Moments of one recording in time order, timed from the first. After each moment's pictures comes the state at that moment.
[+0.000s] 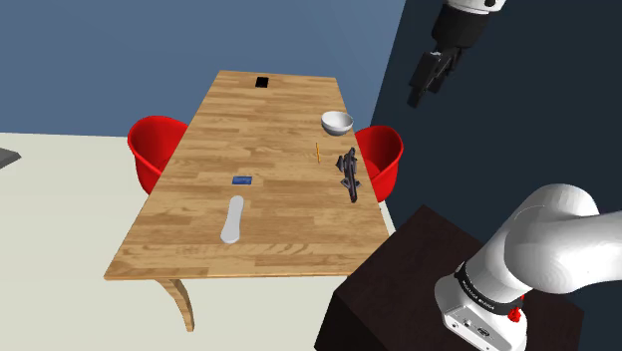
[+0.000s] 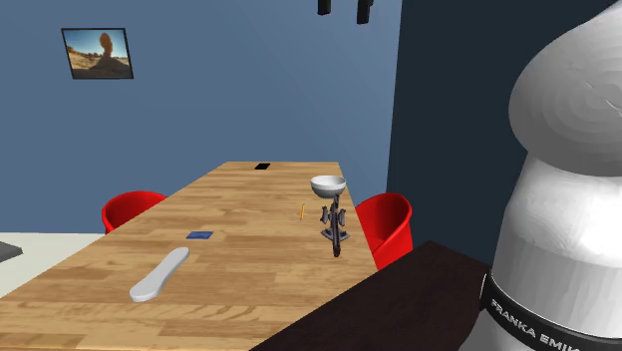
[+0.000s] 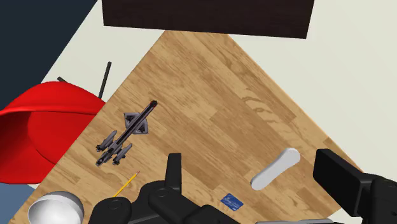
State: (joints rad) arm 0.02 -0.81 0.04 -2.29 -0.02 1.58 -0.01
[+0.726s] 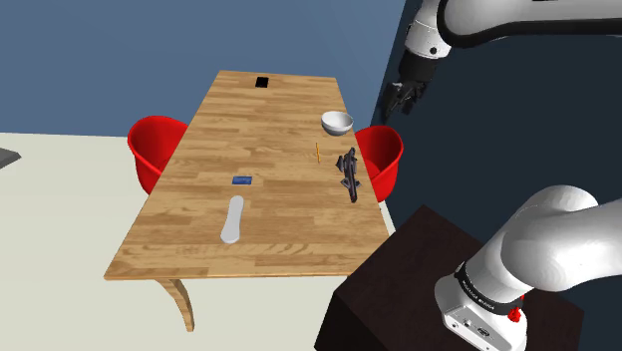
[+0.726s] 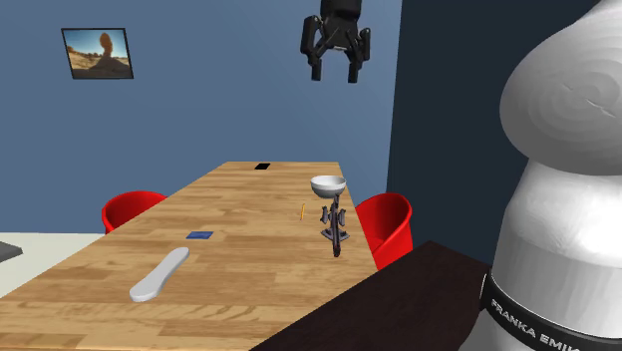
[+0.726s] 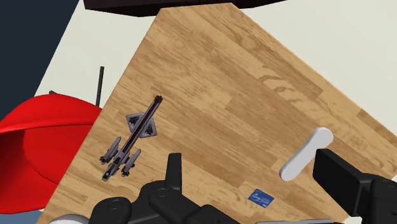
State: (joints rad) arm -0.04 -0.65 -0.02 -2.43 -0.02 1.87 0.02
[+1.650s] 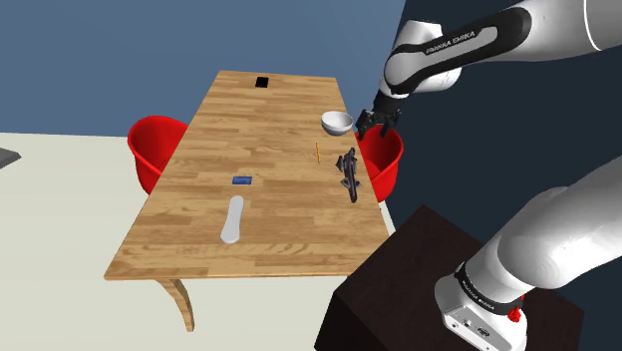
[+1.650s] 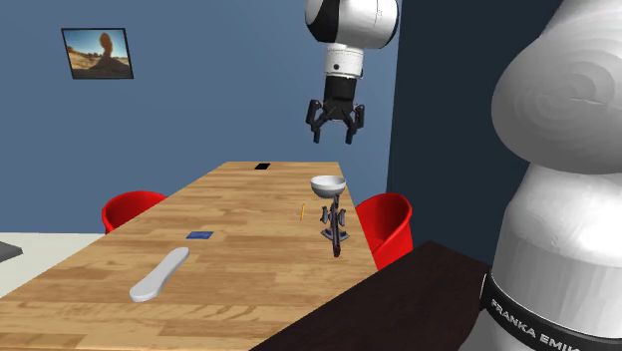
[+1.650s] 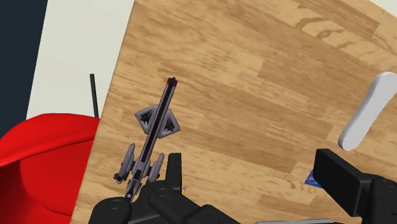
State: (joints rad) arm -0.10 -0.22 -0.15 -2.44 0.06 2.31 0.01
